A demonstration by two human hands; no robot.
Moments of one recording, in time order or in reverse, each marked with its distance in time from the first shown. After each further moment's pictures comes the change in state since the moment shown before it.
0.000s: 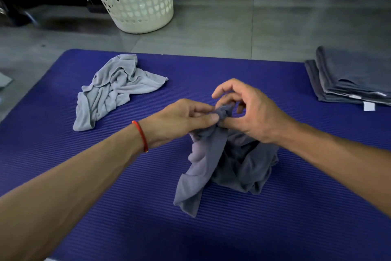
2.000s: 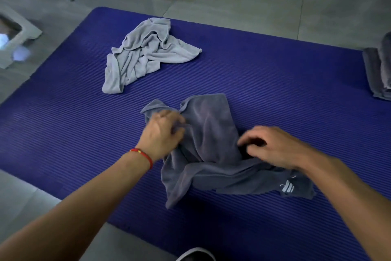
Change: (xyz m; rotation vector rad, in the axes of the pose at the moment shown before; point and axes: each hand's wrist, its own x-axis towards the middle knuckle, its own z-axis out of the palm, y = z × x) left_hand -0.068 -0.176 -0.025 0.681 0.576 -0.082; right_hand -0.024 0.052 0.076 -0.417 -0.478 0.351
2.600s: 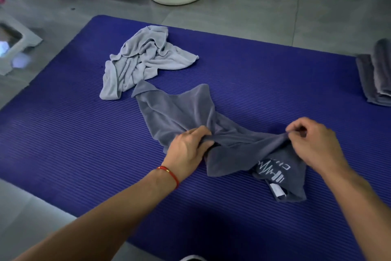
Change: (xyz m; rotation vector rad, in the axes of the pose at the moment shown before) left_hand -0.007 0.052 0.046 -0.195 0.049 0.197; right_hand -0.027 0.054 -0.014 0.177 0.615 0.348
